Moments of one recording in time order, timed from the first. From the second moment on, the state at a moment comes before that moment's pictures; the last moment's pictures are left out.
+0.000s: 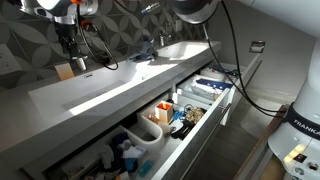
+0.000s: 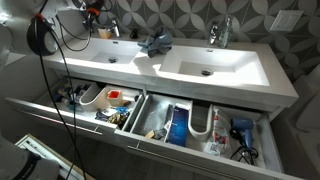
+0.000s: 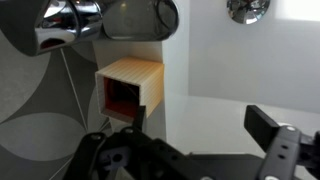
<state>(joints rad) 0.36 1.08 0.24 -0.59 -0.24 2.08 -1.19</state>
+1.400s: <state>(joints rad) 0.40 1.17 0.19 -0.47 -0.18 2.07 -1.19</state>
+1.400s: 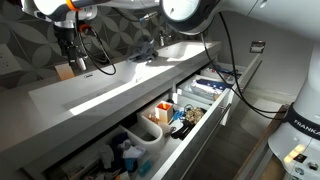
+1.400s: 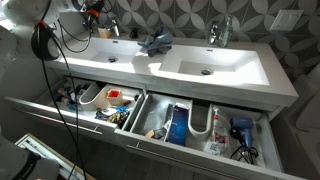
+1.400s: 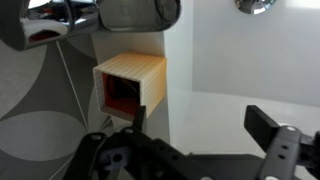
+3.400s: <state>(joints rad) 0.38 1.32 0.20 -0.46 -0.07 2.43 -1.28</state>
